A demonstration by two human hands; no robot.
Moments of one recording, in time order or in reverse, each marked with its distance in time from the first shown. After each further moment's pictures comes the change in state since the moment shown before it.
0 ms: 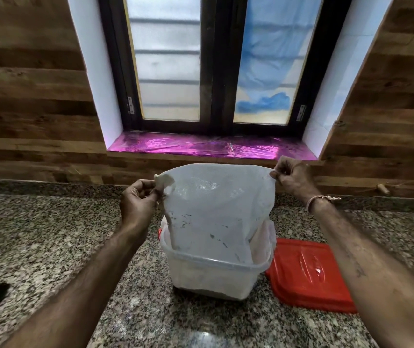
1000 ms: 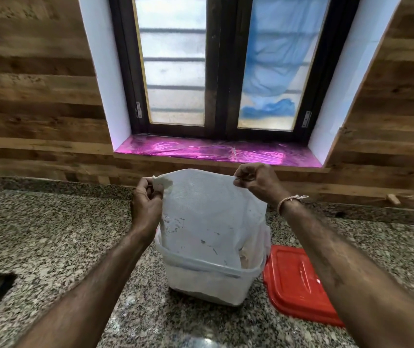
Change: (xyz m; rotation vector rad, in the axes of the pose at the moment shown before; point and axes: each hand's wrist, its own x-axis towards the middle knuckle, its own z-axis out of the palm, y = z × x) left_hand -0.022 0.005 0.028 0.121 0.107 0.075; right_hand -0.005 -0.057 0.030 0.035 -0.267 -0.173
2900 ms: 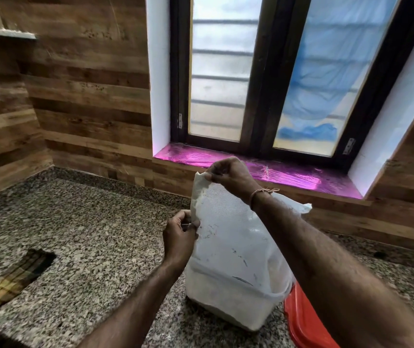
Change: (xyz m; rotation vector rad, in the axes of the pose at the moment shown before) left_hand -0.047 -0.026 -0.002 0.099 0.033 -0.063; right_hand 0.061 -0.107 0.072 0.232 -0.111 -0.189
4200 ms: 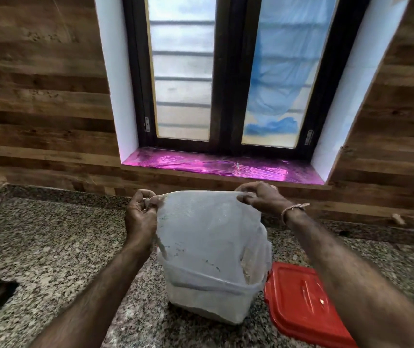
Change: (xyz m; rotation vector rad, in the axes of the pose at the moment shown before) left_hand 0.041 0.033 -0.016 -0.253 0.057 0.065; right_hand -0.074 0.085 -0.092 -0.426 -0.124 0.280
